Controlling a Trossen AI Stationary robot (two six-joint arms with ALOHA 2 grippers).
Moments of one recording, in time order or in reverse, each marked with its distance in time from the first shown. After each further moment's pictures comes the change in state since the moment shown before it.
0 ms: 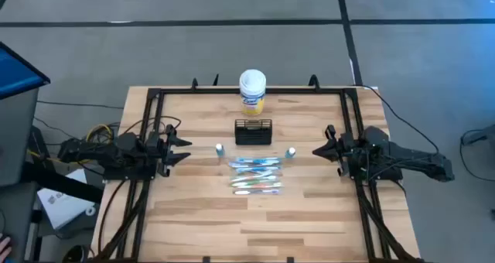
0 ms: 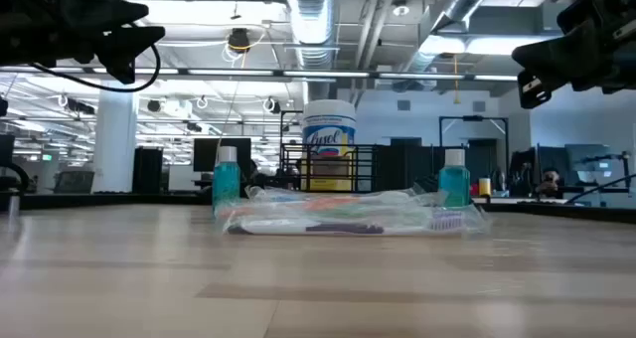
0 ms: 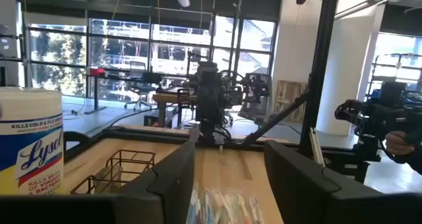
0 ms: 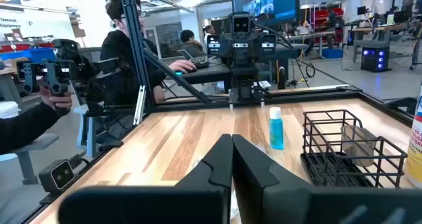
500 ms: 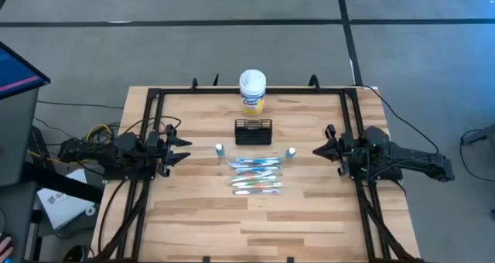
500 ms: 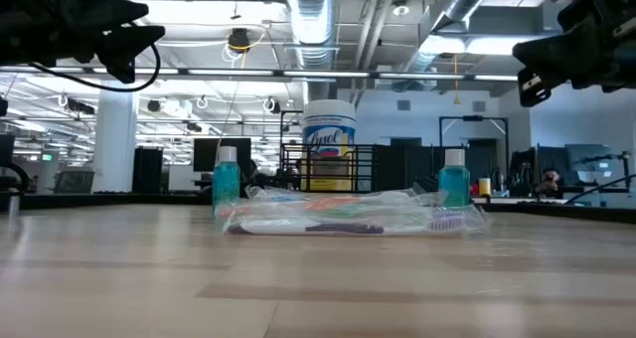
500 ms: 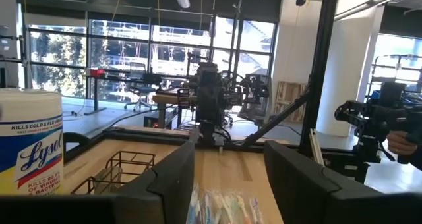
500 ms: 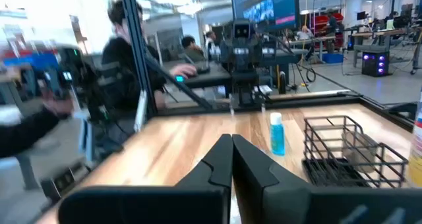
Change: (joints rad) left arm 0.000 0.000 0.000 0.007 0.000 0.000; right arm 0.001 0.000 -0.002 0.044 0.000 0.039
